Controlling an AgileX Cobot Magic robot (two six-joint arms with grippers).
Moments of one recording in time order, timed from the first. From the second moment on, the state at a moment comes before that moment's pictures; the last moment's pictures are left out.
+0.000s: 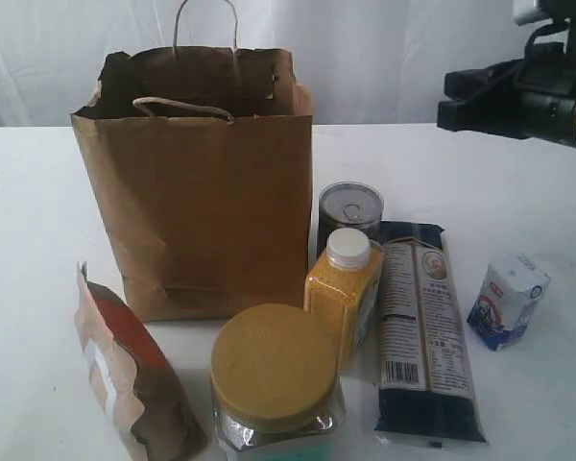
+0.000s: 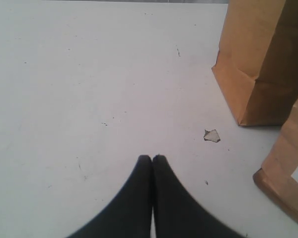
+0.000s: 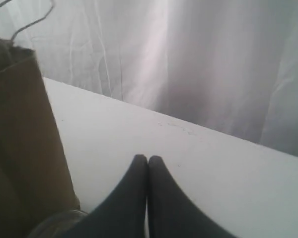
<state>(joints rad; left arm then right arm) -0.08 0.00 0.02 -0.10 0.39 0.02 0.04 1.44 -0.85 -1.09 -0.52 0.95</state>
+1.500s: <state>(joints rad) -0.08 0.00 0.02 -0.10 0.39 0.02 0.22 1.42 -0.97 -1.72 -0.73 0.67</state>
